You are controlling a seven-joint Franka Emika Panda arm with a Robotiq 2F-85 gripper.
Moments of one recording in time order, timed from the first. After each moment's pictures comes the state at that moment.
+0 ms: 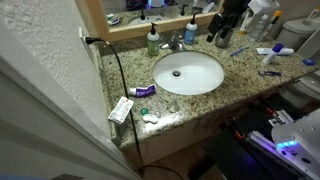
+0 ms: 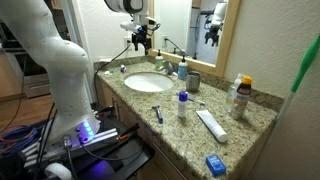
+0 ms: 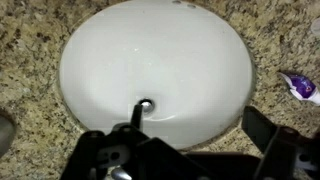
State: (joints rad) arm 0.14 -0.32 0.05 -2.44 0.18 2.23 -0.01
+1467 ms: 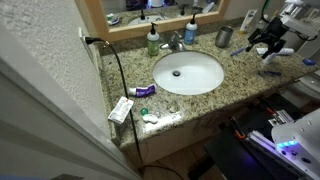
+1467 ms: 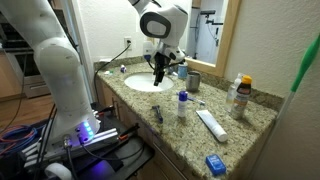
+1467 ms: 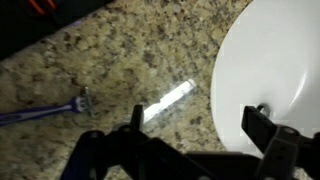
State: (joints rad) arm -0.19 -0.24 -0.30 -2.60 0.31 2.15 0.01
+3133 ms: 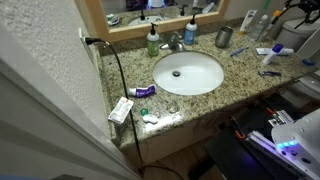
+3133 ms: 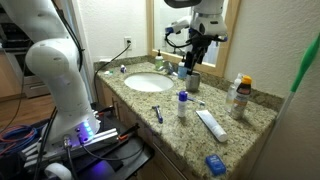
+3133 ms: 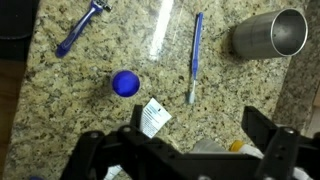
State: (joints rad) arm -0.40 -0.18 -0.41 -2.27 0.30 2.12 0.45
